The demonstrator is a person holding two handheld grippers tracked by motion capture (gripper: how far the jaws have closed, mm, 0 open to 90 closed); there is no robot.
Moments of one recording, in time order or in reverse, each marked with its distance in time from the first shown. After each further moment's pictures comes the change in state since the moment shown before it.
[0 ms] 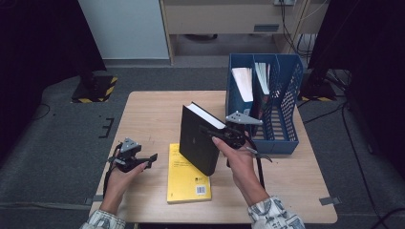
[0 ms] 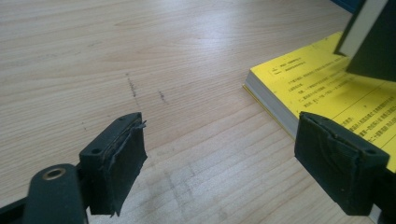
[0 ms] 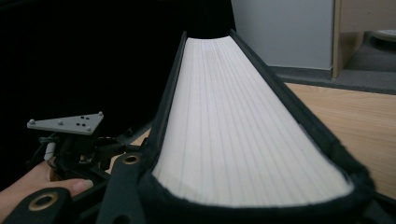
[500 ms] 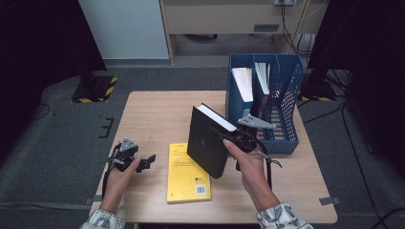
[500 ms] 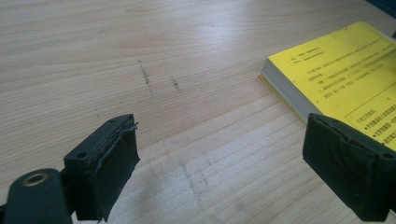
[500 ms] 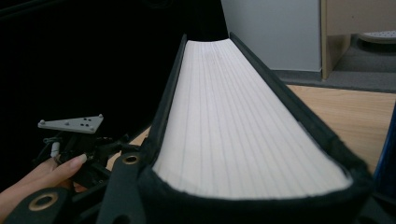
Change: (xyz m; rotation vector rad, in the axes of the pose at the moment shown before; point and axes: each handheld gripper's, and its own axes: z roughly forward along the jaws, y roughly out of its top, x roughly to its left) left arm 0.007 -0.005 0.002 0.031 0.024 -0.014; right arm -0.009 -0.002 -0.028 -0.030 -0.018 0.028
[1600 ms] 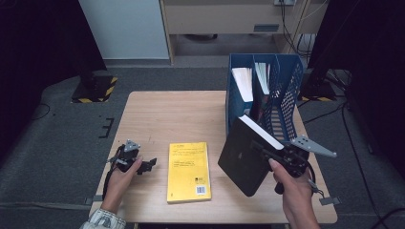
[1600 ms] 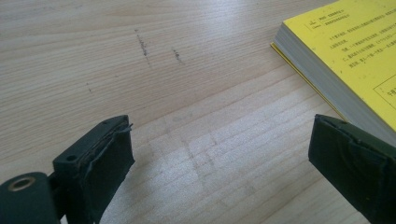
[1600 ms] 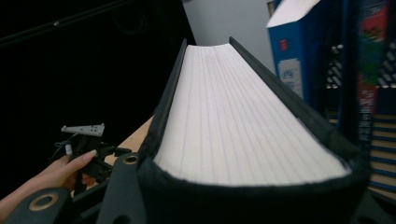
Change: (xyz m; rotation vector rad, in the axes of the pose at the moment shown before) left arm -0.001 -0.006 0.010 0.085 0.013 0.020; right arm -0.015 -0.009 -0.129 -0.088 -0.119 0.060
